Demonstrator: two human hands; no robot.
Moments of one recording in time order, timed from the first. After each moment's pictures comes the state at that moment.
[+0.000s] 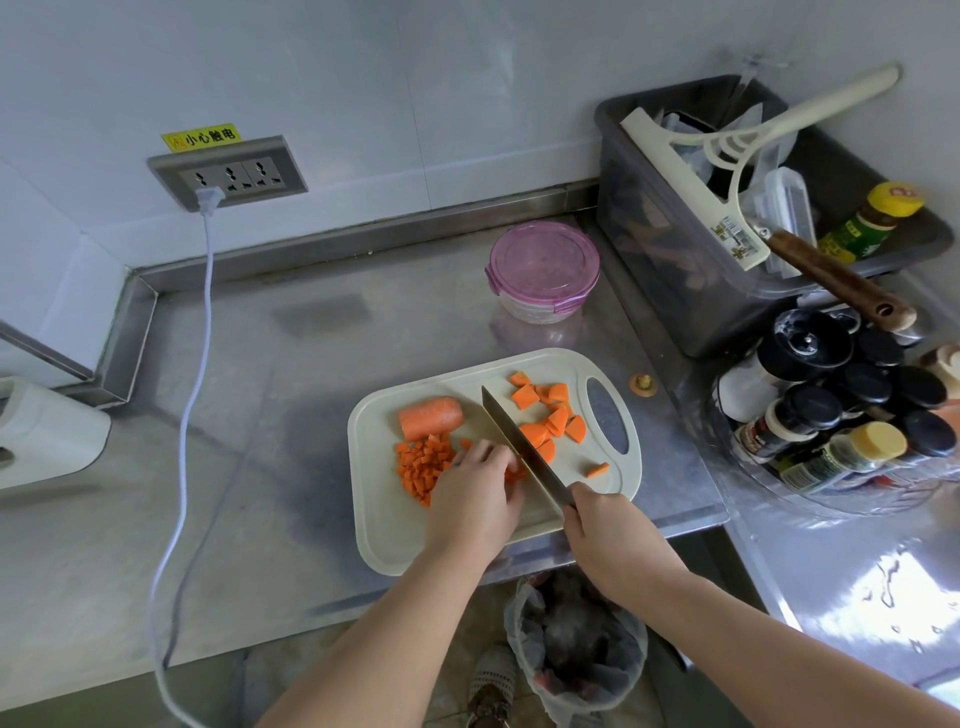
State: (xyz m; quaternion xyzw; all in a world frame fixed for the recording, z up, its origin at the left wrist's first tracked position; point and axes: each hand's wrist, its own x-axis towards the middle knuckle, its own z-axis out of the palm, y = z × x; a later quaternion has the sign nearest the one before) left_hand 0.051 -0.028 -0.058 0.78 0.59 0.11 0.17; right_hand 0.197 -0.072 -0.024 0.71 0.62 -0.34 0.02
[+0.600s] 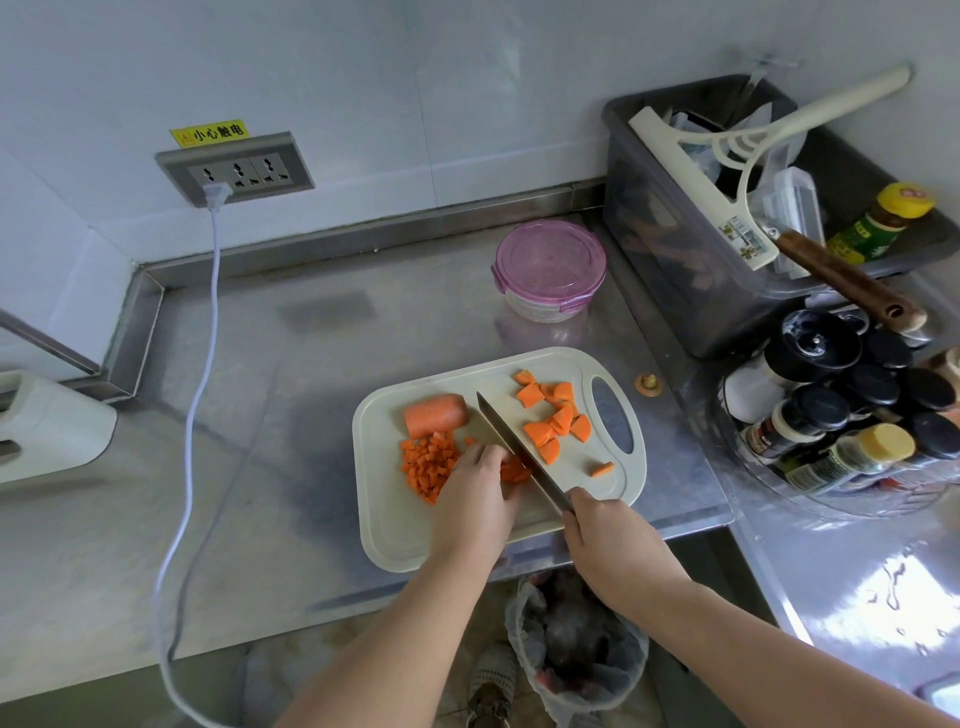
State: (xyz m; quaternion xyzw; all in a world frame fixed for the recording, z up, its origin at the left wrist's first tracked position) left_hand 0.051 -0.033 -0.060 0.73 0.63 0.16 0.22; right_hand 0.193 -0.077 -0.022 0.70 0.64 -0.33 0.03
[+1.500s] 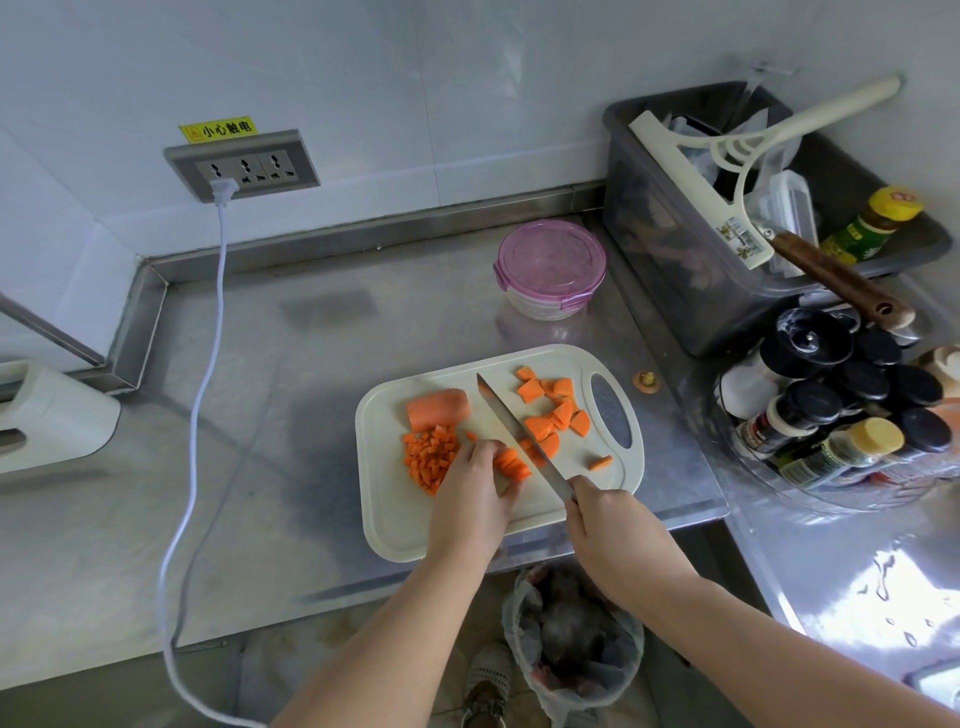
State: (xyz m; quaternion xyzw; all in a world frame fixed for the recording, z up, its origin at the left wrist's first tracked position) left_hand 0.047 -0.040 -0.056 0.69 0.64 0.21 0.26; right_hand 0.192 -0.083 -0.016 0.70 0.65 -0.29 0.00
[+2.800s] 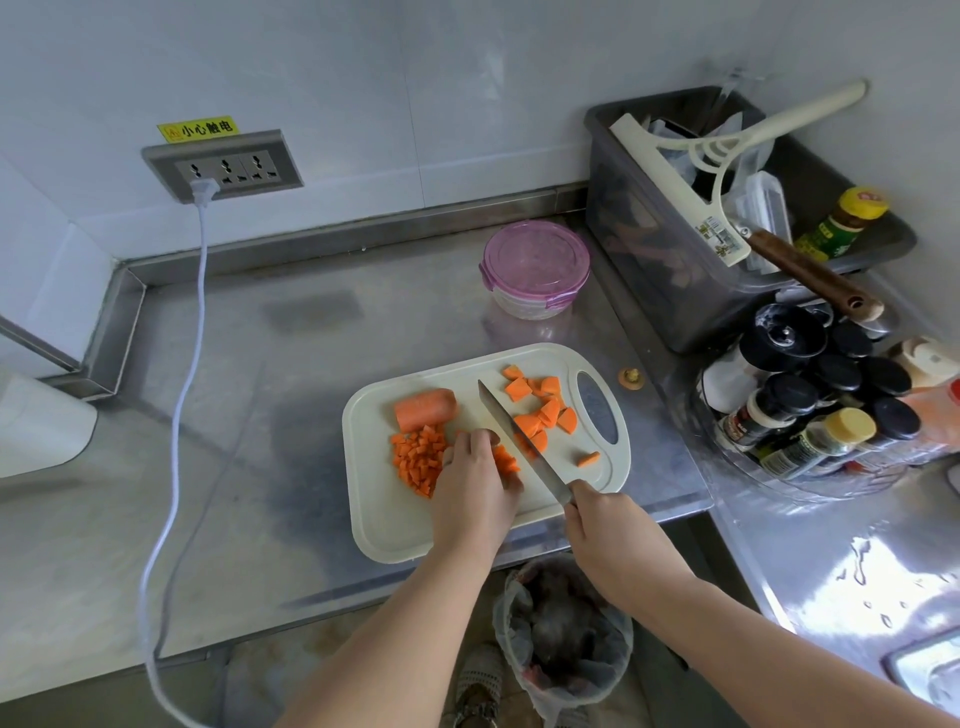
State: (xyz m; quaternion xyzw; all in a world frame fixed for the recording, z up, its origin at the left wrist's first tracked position) left_hand 0.062 -0.036 -0.059 0.69 0.67 0.16 0.22; right_hand 0.196 -0.092 -0.012 0.71 0.63 -0.30 0.00
